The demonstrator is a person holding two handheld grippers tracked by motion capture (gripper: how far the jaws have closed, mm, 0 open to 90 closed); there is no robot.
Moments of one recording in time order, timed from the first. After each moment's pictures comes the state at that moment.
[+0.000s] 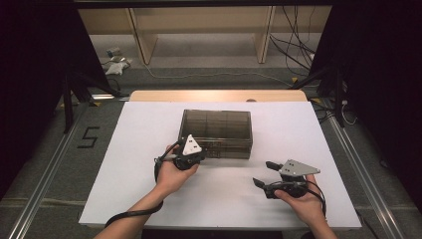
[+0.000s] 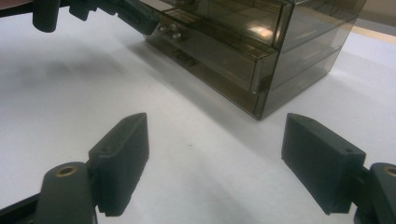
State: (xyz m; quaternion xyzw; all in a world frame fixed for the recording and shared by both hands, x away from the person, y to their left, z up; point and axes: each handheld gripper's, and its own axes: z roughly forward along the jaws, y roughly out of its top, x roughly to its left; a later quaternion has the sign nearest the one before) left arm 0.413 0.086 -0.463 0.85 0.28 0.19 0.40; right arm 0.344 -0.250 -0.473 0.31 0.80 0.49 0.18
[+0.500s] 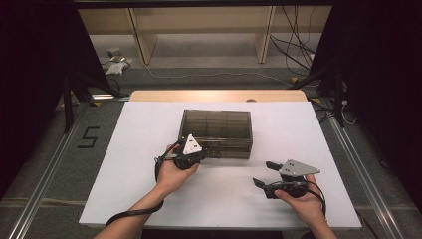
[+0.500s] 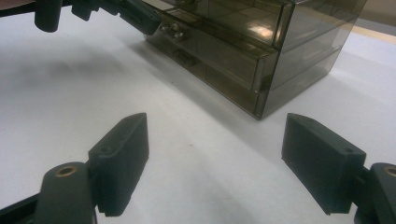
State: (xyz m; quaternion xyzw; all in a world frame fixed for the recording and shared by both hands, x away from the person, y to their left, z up) left arm 0.415 0.086 -0.463 0.85 0.28 0.19 0.40; right arm 0.344 -0.250 -0.473 0.31 0.80 0.49 0.18
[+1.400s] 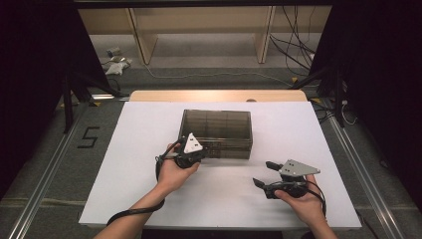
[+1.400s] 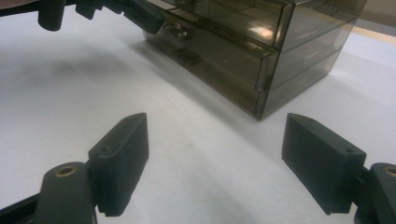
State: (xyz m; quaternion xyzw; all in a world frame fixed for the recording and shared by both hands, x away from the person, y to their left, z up) left arm 0.419 0.084 -0.462 0.85 0.28 0.19 0.40; right arm 0.344 -0.250 -0.473 0.31 0.80 0.48 0.18
